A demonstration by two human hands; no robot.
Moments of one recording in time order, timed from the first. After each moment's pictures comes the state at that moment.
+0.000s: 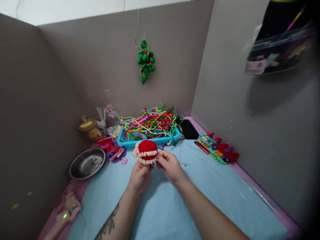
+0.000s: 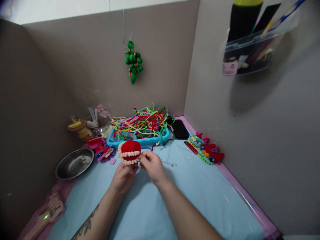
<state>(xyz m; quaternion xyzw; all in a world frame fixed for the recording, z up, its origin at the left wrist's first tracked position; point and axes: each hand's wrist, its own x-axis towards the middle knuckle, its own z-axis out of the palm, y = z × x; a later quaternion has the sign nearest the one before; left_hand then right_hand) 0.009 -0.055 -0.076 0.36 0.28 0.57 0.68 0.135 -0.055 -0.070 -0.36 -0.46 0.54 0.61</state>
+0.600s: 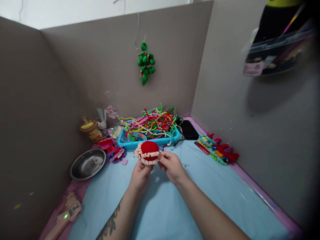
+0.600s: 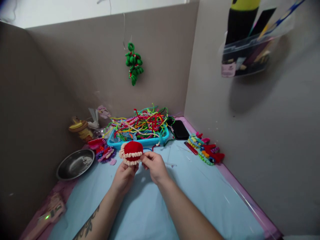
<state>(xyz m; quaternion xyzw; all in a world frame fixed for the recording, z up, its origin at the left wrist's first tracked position) 0.009 -0.053 -0.085 0.38 0.30 0.57 0.66 0.137 -0.055 -0.063 -0.35 -0.36 0.61 0.62</state>
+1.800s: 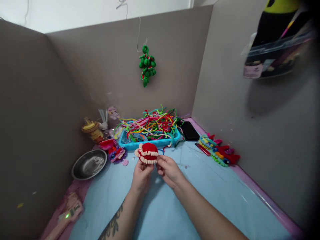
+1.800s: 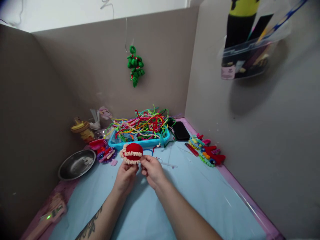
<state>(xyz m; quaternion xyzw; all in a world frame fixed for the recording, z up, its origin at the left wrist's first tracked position) 0.015 -0.055 -0.080 0.35 0.30 0.61 0.65 0.124 -0.055 -0.072 -0.34 -0.25 0.69 0.58</state>
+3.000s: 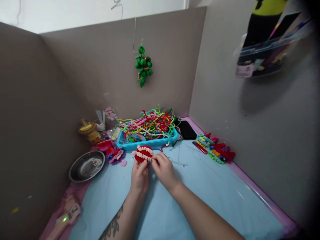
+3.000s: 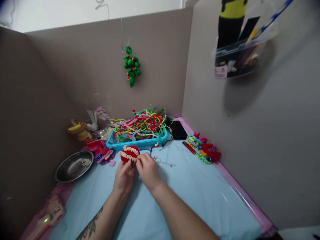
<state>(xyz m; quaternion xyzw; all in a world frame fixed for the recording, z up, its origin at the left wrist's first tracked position) 0.018 -0.054 -0.080 0.28 0.31 0.64 0.64 0.124 -0.057 -0.084 -0.49 -0.67 0.15 0.54</state>
